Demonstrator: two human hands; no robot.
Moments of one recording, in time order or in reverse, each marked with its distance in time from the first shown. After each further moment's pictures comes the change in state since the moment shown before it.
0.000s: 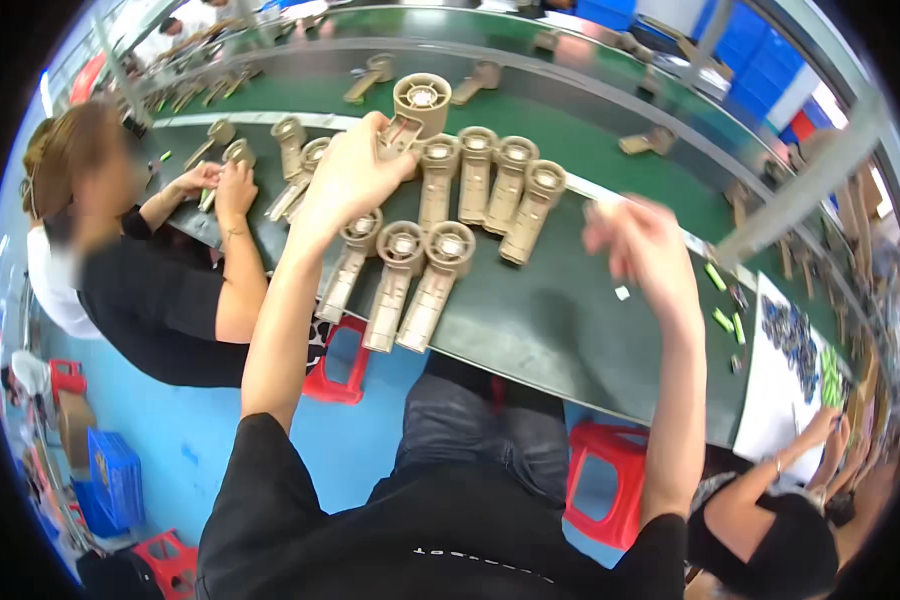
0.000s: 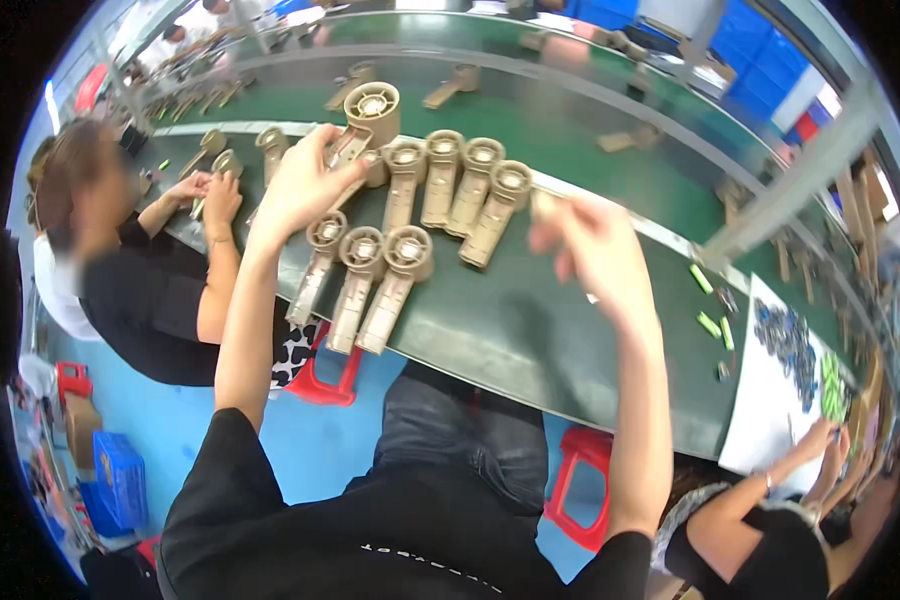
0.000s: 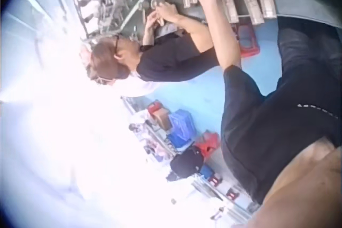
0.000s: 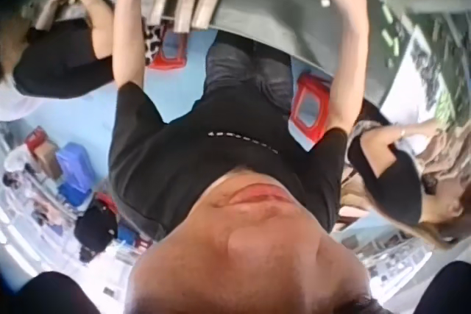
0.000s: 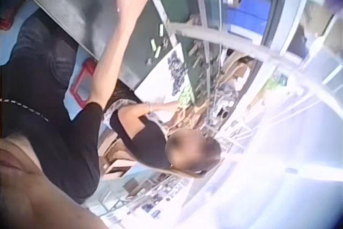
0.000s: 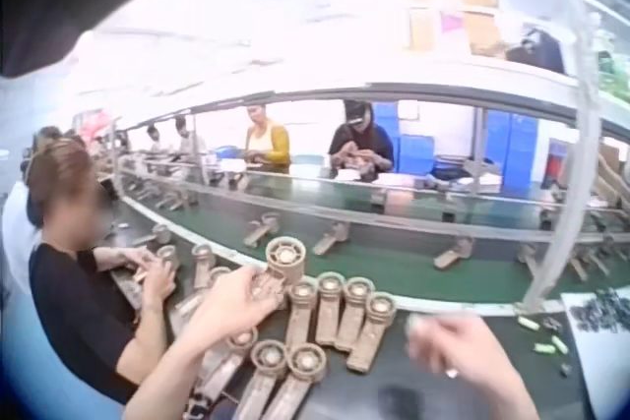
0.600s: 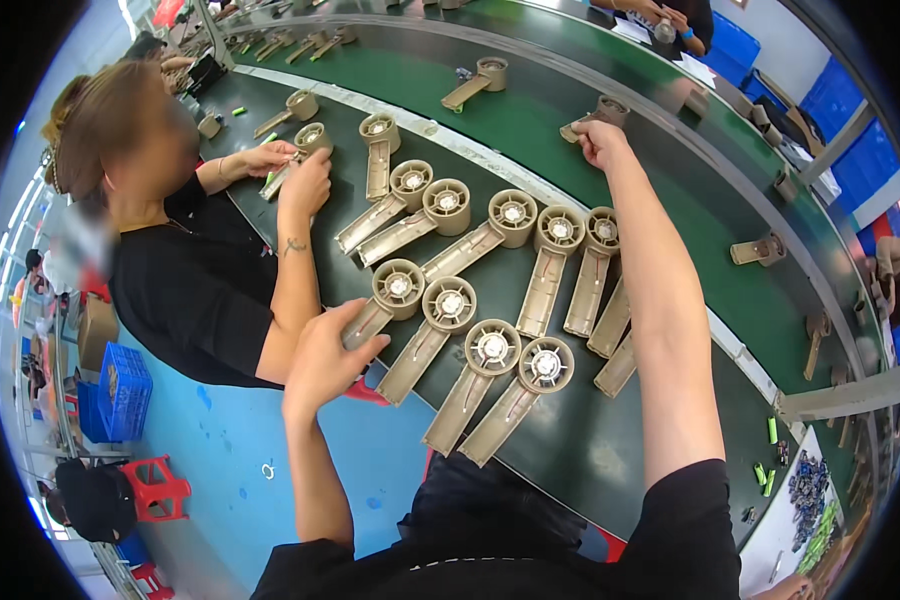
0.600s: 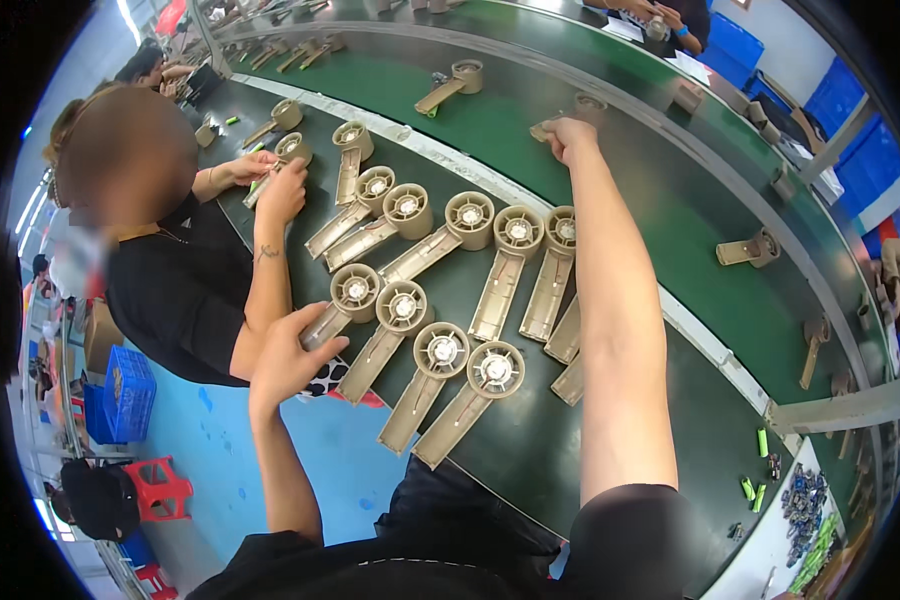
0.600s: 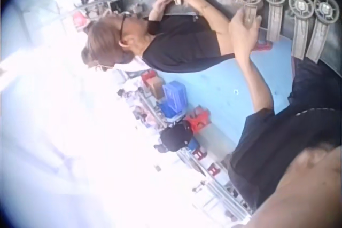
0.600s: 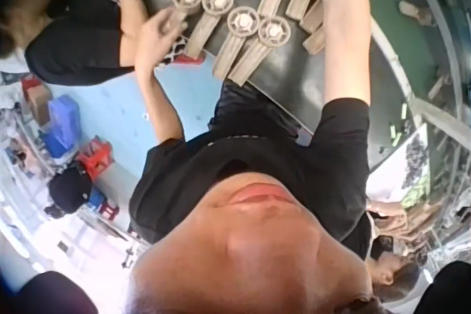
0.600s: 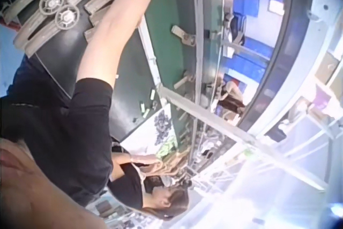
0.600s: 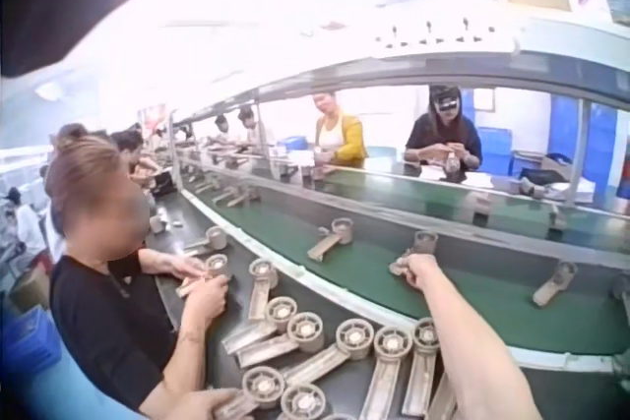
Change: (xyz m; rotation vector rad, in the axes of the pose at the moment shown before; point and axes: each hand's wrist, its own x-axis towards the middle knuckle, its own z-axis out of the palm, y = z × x) left_hand -0.111 -0.105 -0.023 -0.010 -0.098 -0.439; right_hand 0.435 0.096 0.175 0.374 0.011 0.429
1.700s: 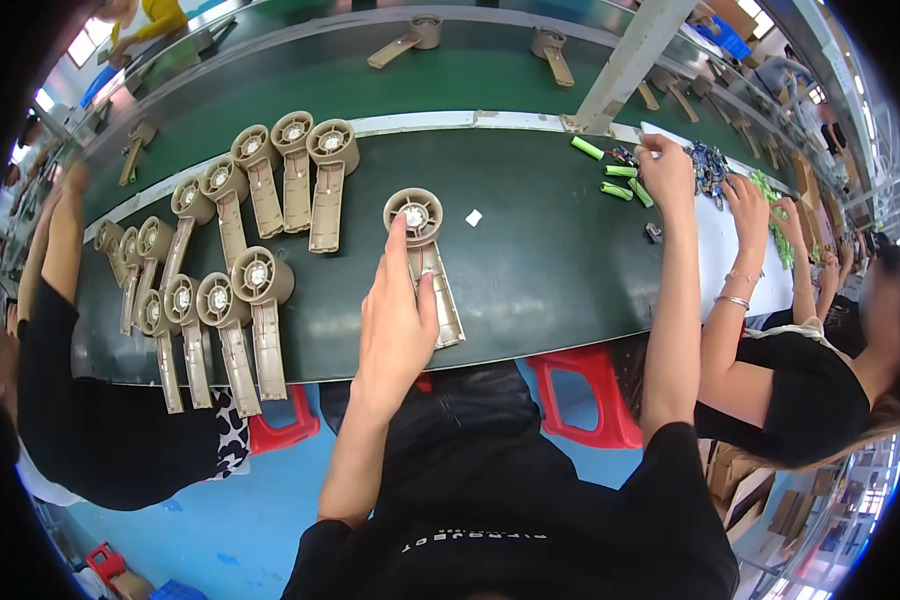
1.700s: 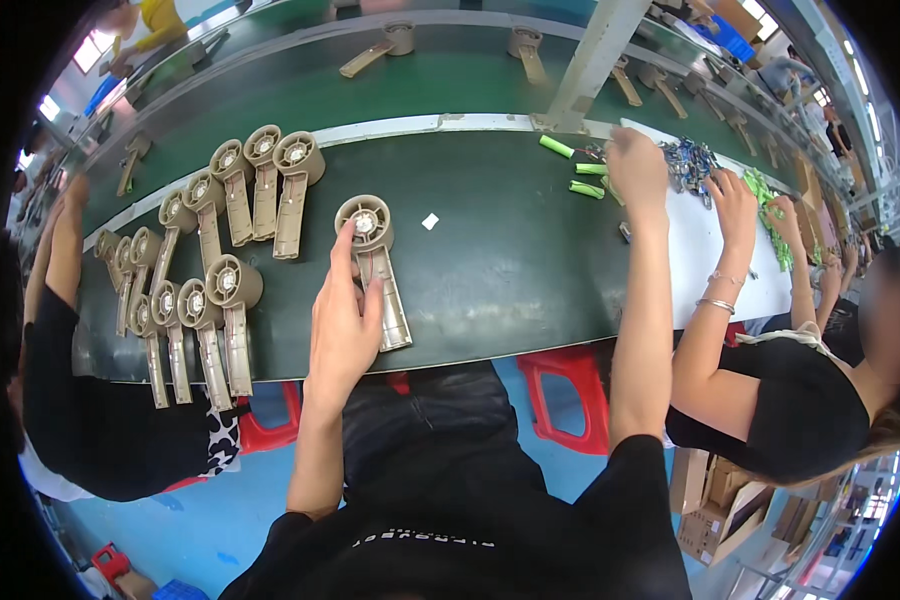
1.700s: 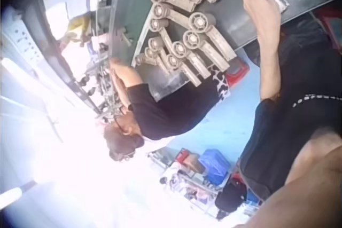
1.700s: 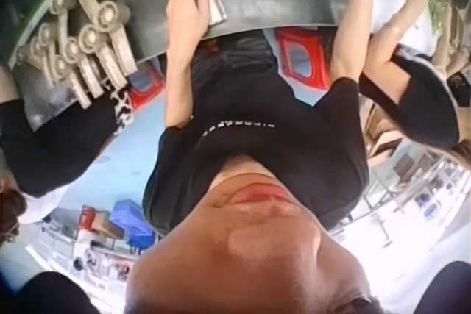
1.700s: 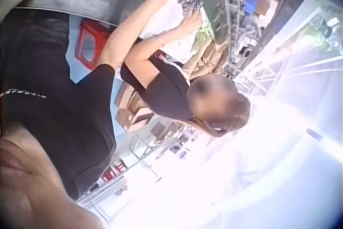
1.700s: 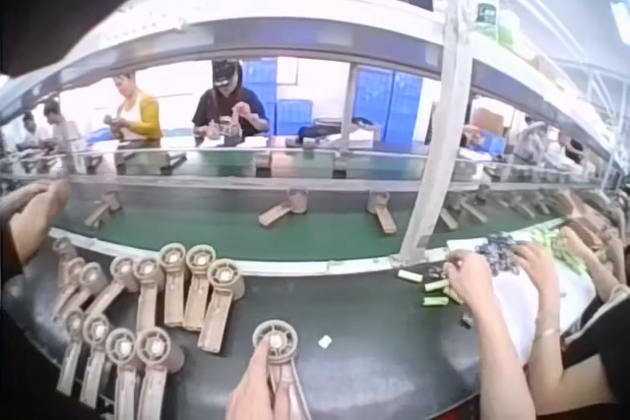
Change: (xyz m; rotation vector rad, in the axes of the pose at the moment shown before) left_hand -0.098 0.192 0.212 -0.342 -0.237 0.661; right_hand -0.455 0.131 -0.442 -1.036 1.118 -0.363
